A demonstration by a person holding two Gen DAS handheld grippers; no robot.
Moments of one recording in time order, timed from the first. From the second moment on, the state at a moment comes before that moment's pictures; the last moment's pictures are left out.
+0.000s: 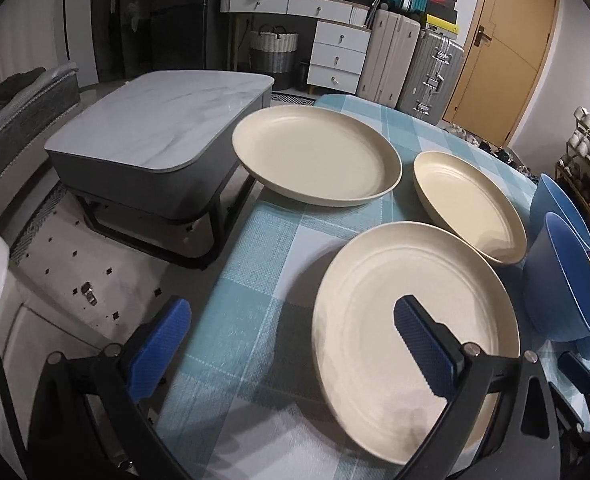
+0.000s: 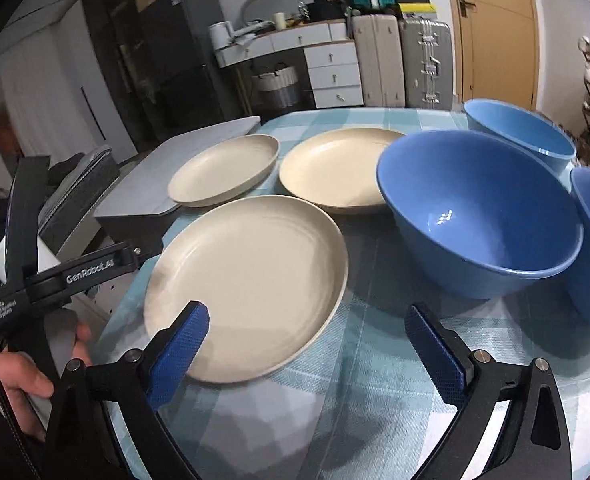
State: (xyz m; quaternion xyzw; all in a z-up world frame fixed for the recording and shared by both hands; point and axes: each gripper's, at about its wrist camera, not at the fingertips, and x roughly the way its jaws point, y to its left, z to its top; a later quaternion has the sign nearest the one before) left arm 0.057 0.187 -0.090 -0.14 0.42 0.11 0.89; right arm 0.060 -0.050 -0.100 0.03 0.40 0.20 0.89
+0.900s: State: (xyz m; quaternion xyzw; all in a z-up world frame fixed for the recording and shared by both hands) left arm 0.086 0.192 -0.121 -0.17 0.45 0.06 0.87; right arm 0.109 -0.037 -0.145 0.07 0.47 0.19 0.86
